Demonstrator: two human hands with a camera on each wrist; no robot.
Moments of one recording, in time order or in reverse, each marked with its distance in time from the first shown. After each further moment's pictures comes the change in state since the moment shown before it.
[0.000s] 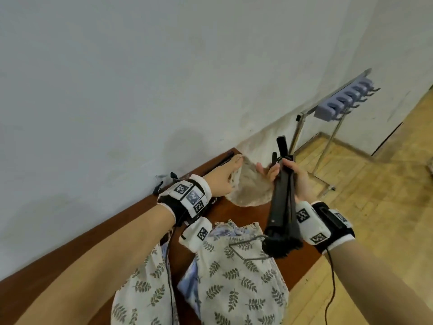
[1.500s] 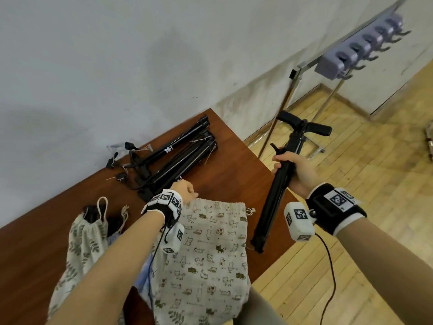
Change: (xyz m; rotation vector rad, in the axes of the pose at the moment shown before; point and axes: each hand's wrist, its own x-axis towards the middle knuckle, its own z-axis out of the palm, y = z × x) left_hand 0.115 -0.107 0.143 -0.109 -0.107 -0.645; right_hand 0.057 -0.129 -0.086 -0.730 0.374 -0.168
